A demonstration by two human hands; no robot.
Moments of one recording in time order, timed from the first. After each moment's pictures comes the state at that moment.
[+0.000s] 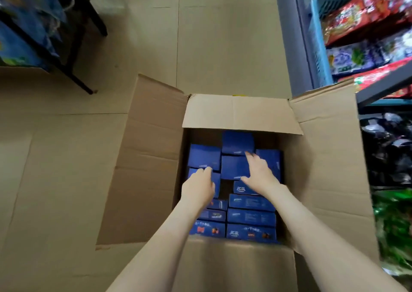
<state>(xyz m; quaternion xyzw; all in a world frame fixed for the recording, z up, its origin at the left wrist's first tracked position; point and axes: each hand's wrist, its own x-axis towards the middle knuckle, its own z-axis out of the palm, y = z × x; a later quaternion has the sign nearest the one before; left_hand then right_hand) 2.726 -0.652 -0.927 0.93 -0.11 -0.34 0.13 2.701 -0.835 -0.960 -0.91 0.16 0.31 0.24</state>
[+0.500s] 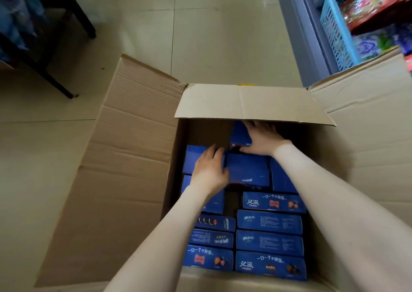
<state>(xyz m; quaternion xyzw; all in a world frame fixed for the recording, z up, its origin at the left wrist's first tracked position) 2.784 -0.687 -1.040 0.93 -0.18 -0.25 0.20 2.820 -0.884 -1.053 -0.97 0.03 0.22 0.10</state>
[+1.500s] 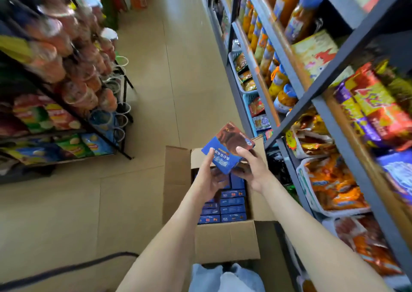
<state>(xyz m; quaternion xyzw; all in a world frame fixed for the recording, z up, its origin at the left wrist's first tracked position) 2.725 -0.682 -0.400 0.53 0.15 -0.48 0.69 2.680 -0.821 -0.408 -0.48 0.39 0.04 0.78</state>
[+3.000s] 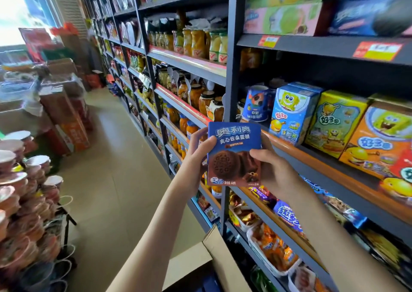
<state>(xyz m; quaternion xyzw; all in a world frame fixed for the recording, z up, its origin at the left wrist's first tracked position) 2.710 -0.780 -0.064 0.48 -0.36 -0.38 0.71 2.561 -0.898 -0.066 -0.56 0.08 -0.25 0.78</state>
